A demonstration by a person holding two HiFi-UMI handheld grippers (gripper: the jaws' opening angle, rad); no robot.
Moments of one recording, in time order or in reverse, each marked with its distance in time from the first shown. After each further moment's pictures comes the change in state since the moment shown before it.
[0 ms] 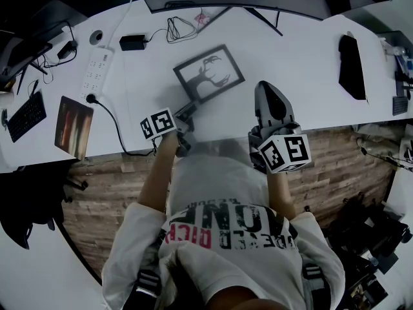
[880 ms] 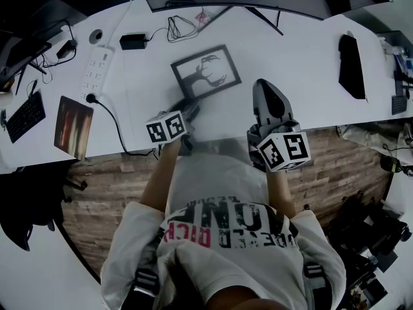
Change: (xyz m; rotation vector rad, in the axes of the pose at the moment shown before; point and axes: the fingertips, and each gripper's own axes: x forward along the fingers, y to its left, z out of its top) left arm -0.005 0.002 0.011 0.373 -0.029 0.196; right arm 0.008 0.007 -0.001 0.001 0.009 0.012
